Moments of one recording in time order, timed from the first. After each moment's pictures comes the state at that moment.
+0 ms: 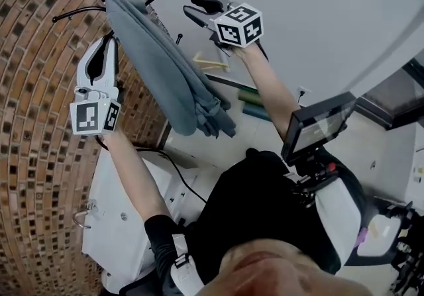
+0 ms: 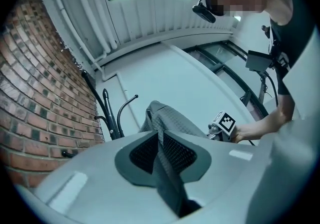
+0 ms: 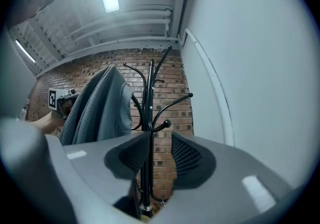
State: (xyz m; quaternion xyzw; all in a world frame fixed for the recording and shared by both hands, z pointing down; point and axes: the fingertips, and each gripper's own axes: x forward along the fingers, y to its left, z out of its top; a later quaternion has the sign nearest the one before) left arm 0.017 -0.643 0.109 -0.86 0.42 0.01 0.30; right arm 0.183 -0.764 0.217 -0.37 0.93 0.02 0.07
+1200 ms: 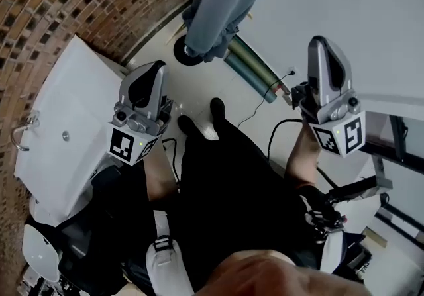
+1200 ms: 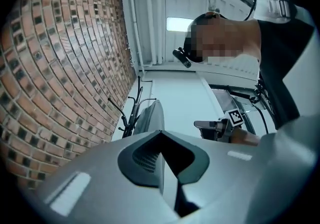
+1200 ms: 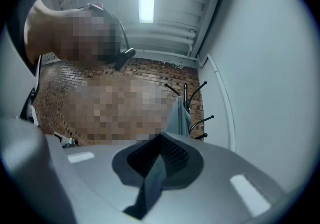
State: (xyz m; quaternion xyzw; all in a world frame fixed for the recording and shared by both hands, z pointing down) left arm -0.058 -0.472 0.299 -0.86 0.45 0.24 0.11; right arm 0.168 -0.521 0.206 -0.37 0.92 0.13 0.09
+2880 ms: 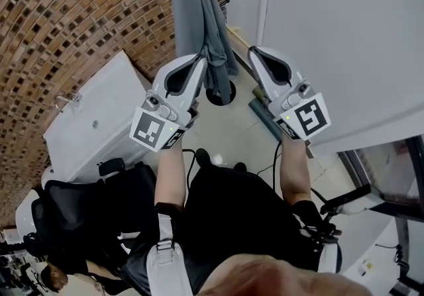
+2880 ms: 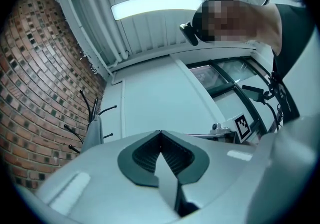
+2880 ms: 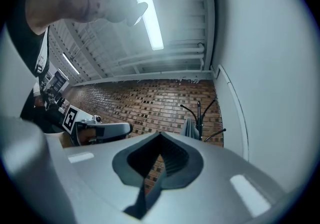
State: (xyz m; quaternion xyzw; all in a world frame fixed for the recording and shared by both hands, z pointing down) left arm 0.190 -0.384 0.180 -0.85 0.47 0.12 0.20; right arm 0.280 -0.425 0.194 -0.22 0.95 0.15 0.15
